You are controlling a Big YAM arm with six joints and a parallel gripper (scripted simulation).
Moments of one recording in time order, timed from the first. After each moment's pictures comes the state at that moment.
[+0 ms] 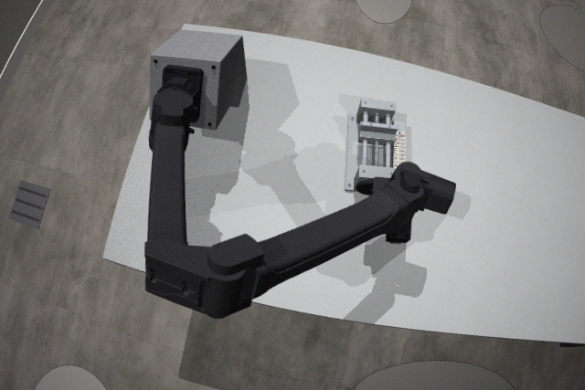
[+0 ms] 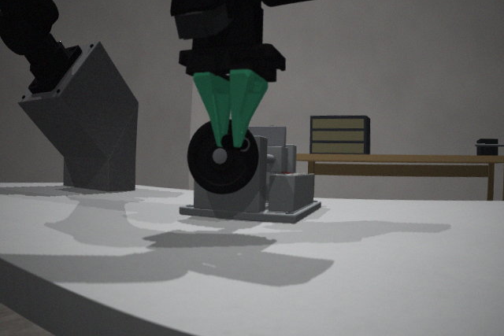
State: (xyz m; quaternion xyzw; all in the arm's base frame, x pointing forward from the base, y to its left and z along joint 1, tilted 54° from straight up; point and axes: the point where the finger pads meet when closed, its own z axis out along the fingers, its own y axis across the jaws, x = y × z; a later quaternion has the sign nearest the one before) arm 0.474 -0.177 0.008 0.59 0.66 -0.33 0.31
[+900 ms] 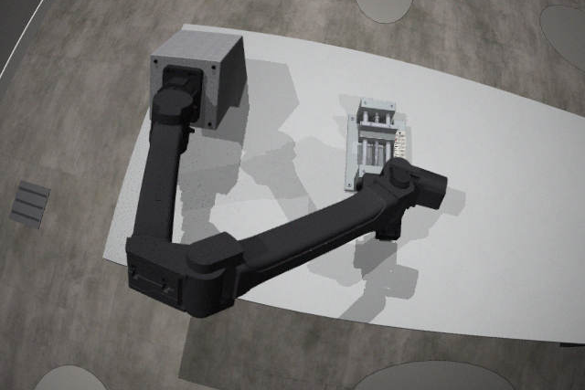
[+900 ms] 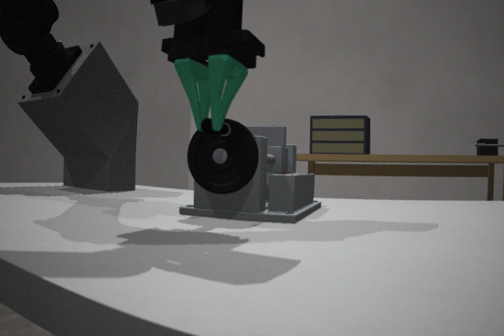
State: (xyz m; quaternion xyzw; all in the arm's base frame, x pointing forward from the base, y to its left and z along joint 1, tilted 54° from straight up) arm 0.450 -0.165 0.020 0.60 0.66 -0.33 0.31
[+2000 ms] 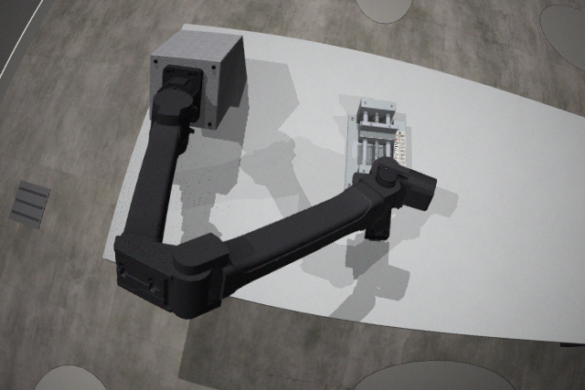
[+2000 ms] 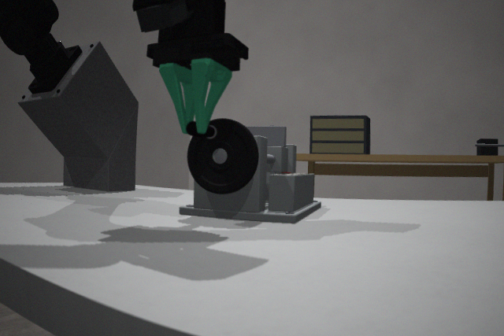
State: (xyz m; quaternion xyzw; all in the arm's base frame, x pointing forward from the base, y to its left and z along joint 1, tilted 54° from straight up) arm 0.433 -0.169 0.019 0.59 0.66 -0.32 0.32
